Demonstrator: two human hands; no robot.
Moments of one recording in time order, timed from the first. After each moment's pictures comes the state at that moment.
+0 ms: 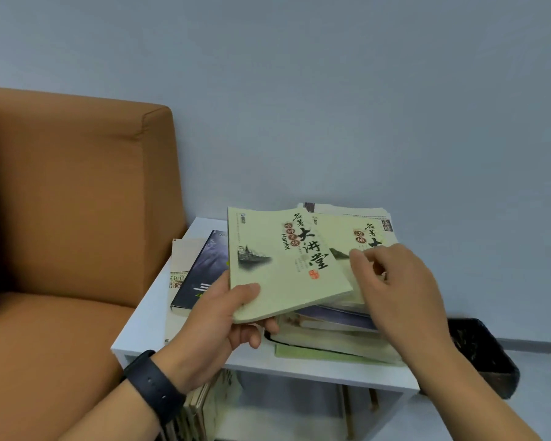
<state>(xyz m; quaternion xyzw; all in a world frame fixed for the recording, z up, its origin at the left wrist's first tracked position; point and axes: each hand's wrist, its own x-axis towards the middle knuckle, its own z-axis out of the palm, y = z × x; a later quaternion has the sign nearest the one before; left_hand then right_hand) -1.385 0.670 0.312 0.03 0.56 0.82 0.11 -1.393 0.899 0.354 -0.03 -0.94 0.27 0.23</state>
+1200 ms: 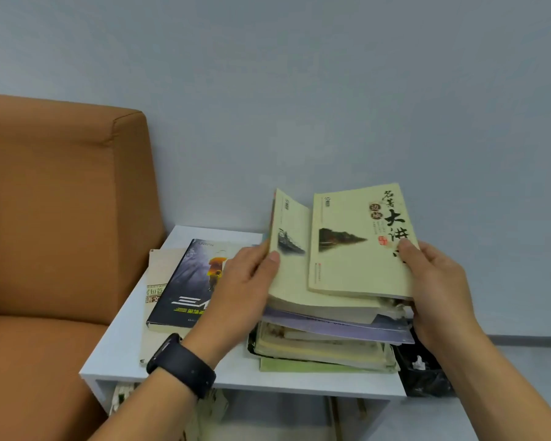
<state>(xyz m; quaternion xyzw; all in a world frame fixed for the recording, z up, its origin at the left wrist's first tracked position) -1.426 0.712 0.329 0.10 0.76 0.64 -0.03 -1.412 0.953 0.354 -0.16 -0.70 0.67 0.19</state>
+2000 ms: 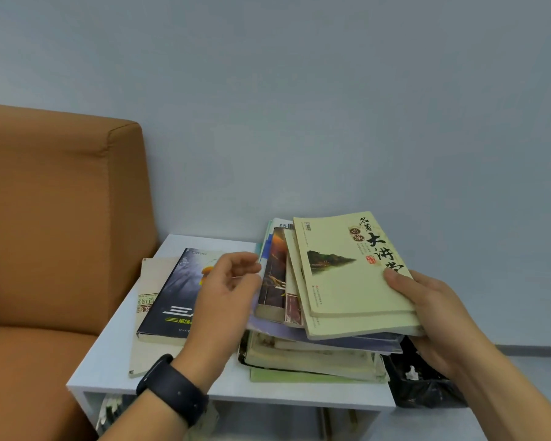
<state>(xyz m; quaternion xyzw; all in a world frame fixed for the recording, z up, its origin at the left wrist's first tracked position) -1.418 0.712 0.330 -0.01 0.69 0.72 -0.07 -1.394 0.970 0.362 -0.13 -0.68 0.72 0.03</state>
